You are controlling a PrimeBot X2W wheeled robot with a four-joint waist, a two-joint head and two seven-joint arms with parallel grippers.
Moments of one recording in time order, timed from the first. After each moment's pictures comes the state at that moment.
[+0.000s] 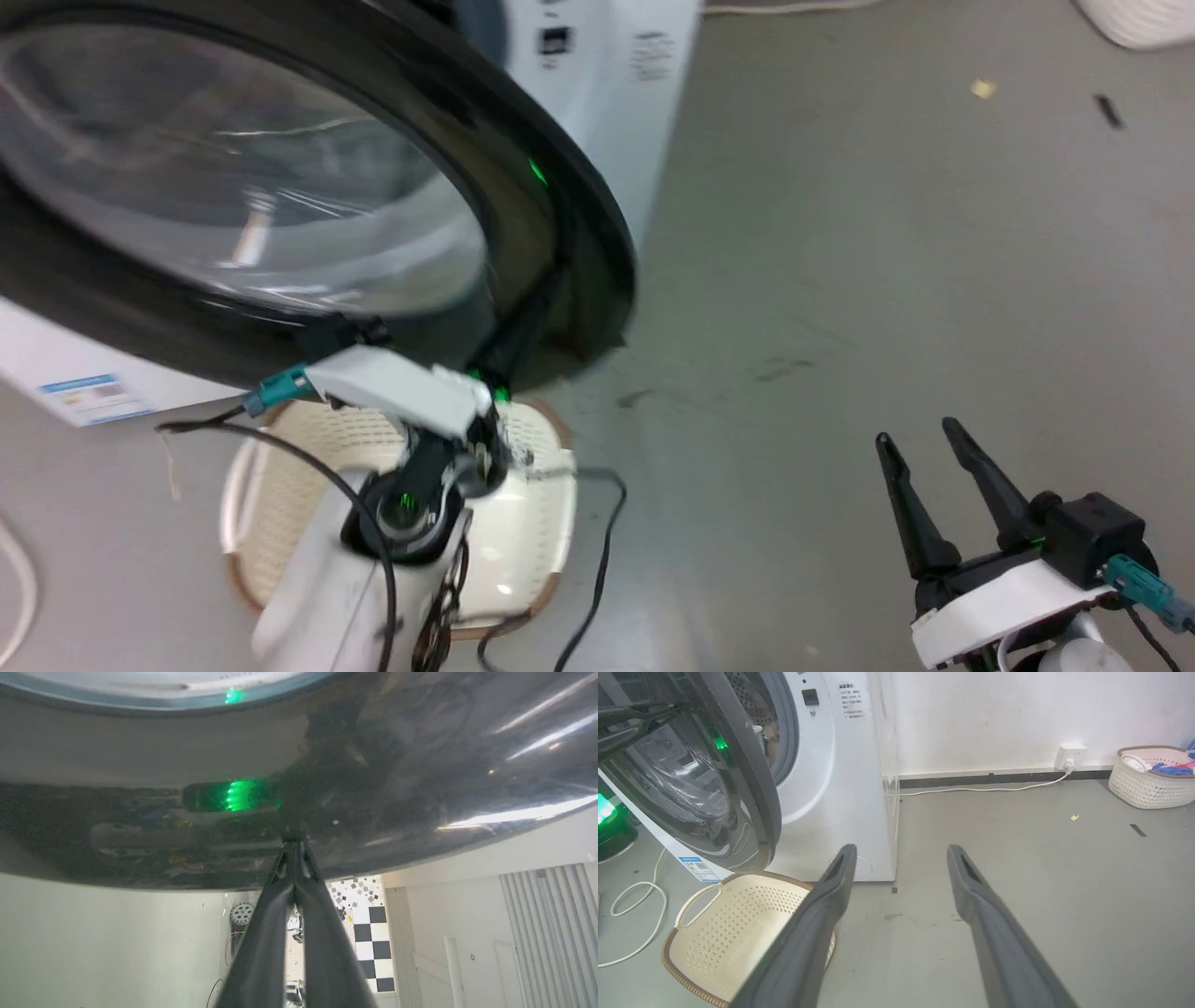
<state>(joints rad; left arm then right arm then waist) -0.47 0.05 -0.26 0.29 -1.59 -0.11 0.19 -0.11 -0.21 0.17 0.20 0.31 0.13 -0.26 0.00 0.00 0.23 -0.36</state>
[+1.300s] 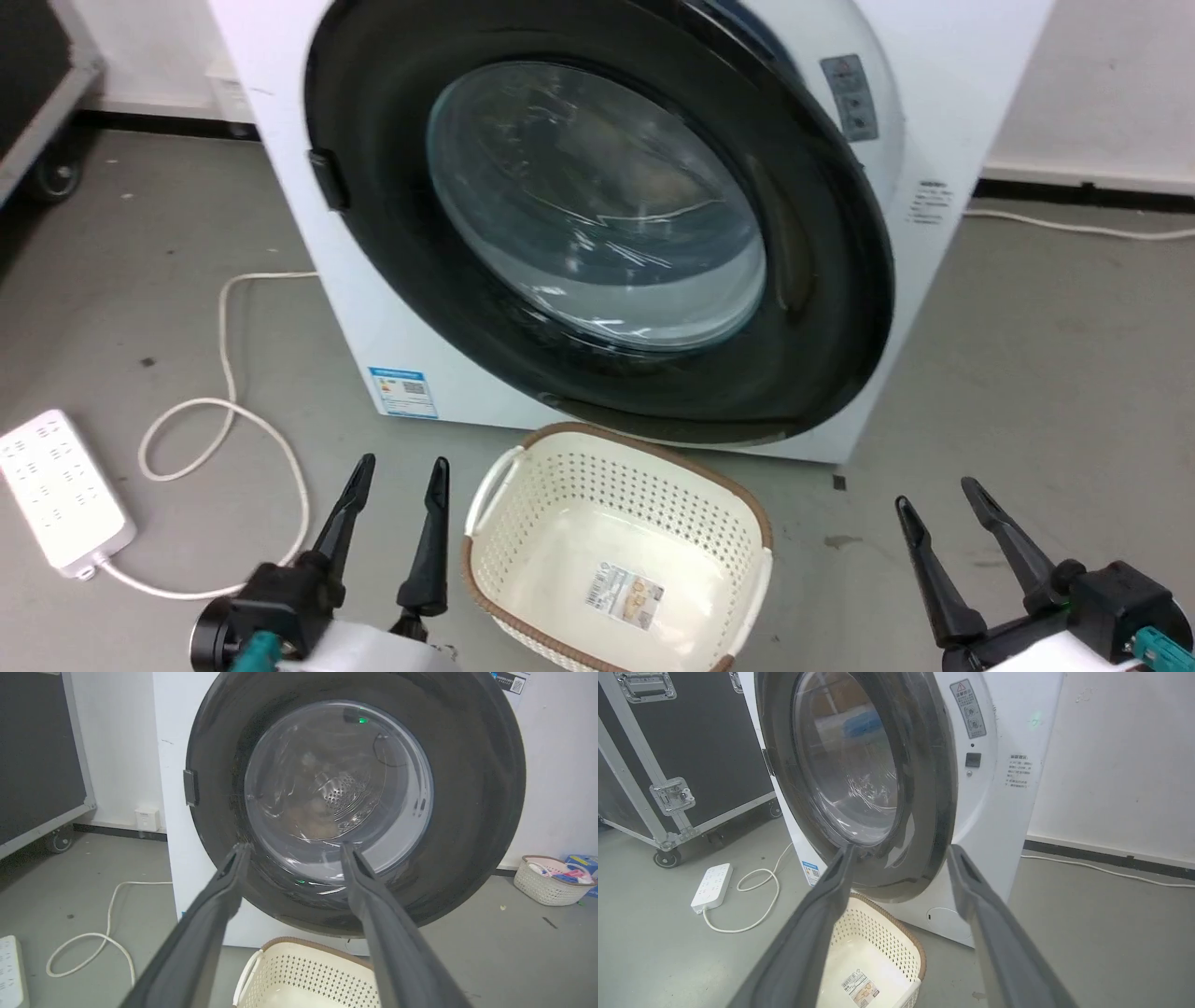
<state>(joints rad) 0.00 0.19 -0.22 0.01 -0.35 0.02 -0.26 0.03 -0.22 0.12 0.10 0.26 0.13 -0.26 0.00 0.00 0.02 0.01</state>
